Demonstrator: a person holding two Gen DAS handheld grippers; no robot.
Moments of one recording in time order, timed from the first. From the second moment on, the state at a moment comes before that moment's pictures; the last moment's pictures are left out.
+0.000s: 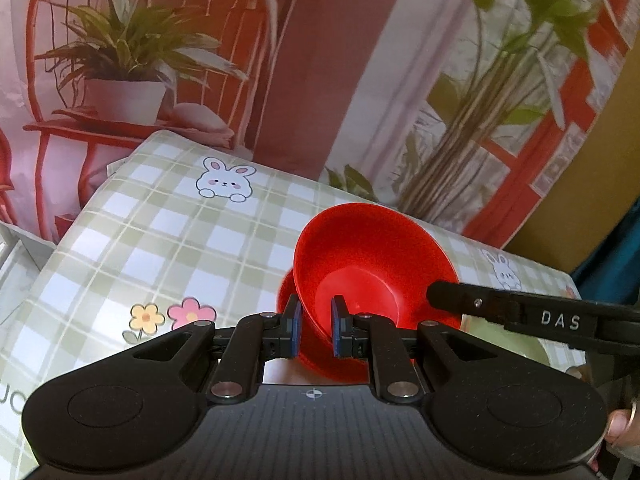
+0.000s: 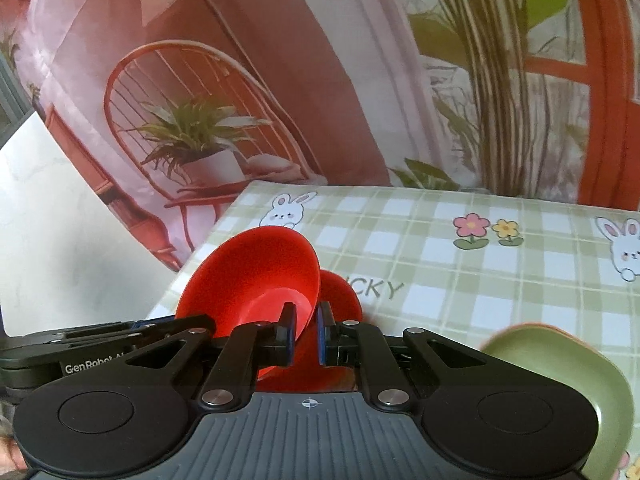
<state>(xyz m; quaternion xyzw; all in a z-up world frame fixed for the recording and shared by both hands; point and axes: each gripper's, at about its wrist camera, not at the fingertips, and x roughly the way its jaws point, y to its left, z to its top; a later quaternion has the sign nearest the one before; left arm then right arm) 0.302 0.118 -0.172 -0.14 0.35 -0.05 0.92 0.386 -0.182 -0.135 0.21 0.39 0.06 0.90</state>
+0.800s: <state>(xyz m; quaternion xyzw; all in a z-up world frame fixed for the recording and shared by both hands) 0.319 0.110 -0.192 -0.10 0.38 -0.04 0.92 0.396 -0.182 -0.166 0.20 0.42 0.05 0.88</state>
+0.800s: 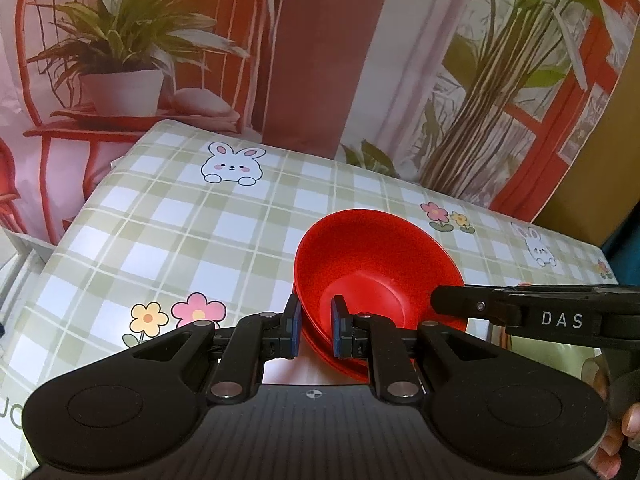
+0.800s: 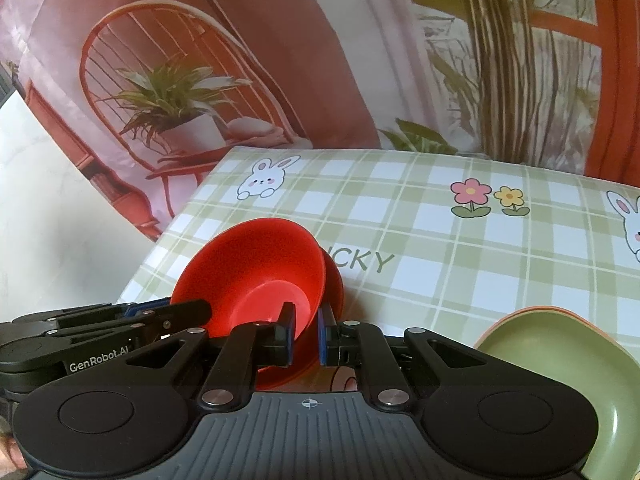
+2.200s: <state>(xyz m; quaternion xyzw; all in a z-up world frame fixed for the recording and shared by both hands) 0.327 0.122 -0.210 -0.17 0.37 -0.02 0.91 0.386 -0.188 -0.184 0.24 0.41 0.01 0.88</state>
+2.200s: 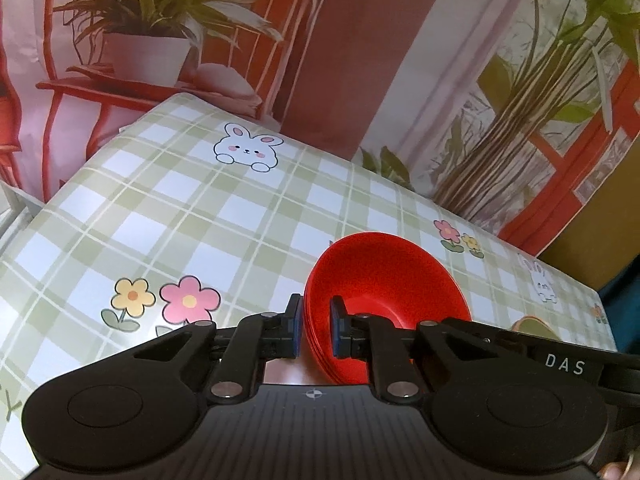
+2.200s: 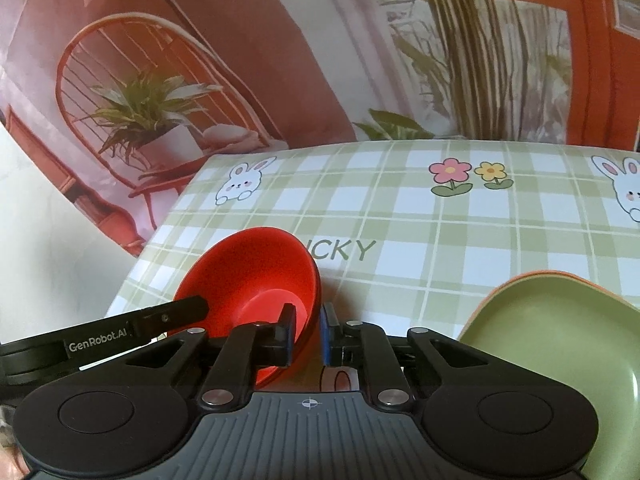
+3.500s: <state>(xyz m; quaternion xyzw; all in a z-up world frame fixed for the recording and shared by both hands) 0.292 -0.027 -0.168 -0.10 0.37 -0.13 0.91 0.239 -0.302 -0.154 0.30 0.33 -0.09 0.89</state>
